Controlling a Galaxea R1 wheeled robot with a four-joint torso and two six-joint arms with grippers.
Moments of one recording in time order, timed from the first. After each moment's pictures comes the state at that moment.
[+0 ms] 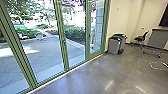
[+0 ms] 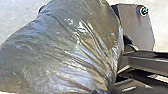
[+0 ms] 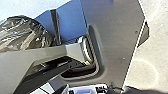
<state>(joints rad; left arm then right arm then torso) 1.39 3.02 -2.78 -0.52 0.18 0.61 -1.59 2.97 -2.59 -0.07 0.09 0.37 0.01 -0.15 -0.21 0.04</state>
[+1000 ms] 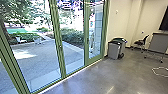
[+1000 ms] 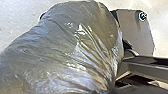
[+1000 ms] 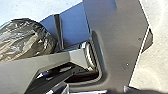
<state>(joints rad) 1.40 3.02 -2.78 -0.52 0.18 0.61 -1.60 2.98 -2.59 -0.07 0.08 0.37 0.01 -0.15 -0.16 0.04</state>
